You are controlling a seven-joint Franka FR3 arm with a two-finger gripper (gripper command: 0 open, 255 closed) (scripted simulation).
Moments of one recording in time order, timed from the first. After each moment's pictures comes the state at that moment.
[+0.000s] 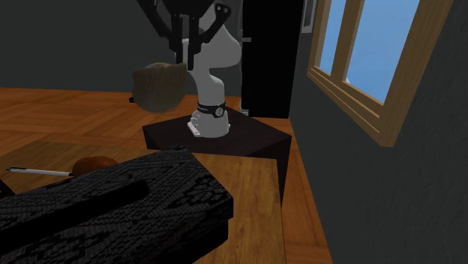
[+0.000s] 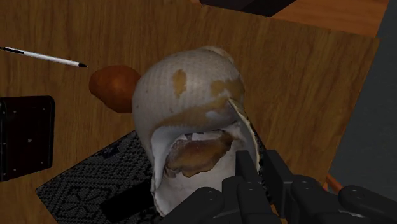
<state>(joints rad) -0.31 -0.21 -0.21 -2.06 -0.17 1.80 0.07</state>
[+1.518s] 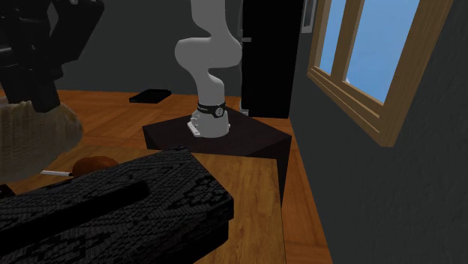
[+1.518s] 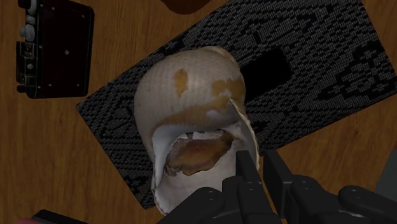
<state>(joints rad) -0.45 0.35 -0.32 -1.42 -0.03 1.73 -0.21</state>
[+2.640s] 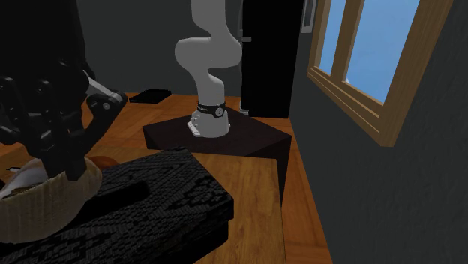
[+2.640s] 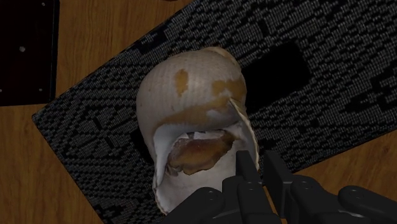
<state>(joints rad) -0.45 0.36 -0.32 -1.59 -0.03 1.91 -0.20</state>
